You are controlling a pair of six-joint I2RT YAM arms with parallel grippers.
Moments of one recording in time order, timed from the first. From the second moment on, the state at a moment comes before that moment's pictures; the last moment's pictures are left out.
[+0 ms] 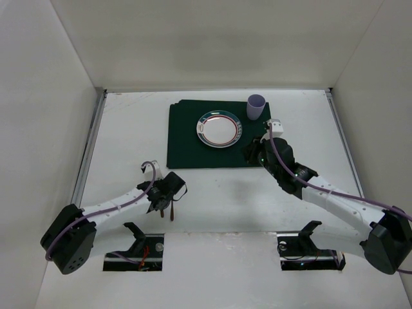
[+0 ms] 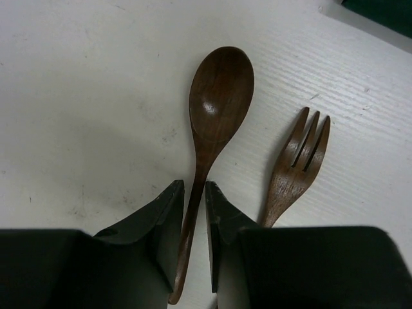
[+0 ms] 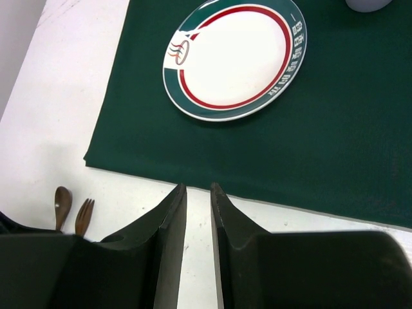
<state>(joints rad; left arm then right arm) -0.76 1.11 0.46 -0.62 -0.65 -1.08 0.68 1.11 0.72 0.03 0.25 0.52</state>
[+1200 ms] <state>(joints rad) -0.90 2.02 1.62 -0.18 -0.38 -0.72 0.30 0.67 0.47 0.06 0.39 0.74</state>
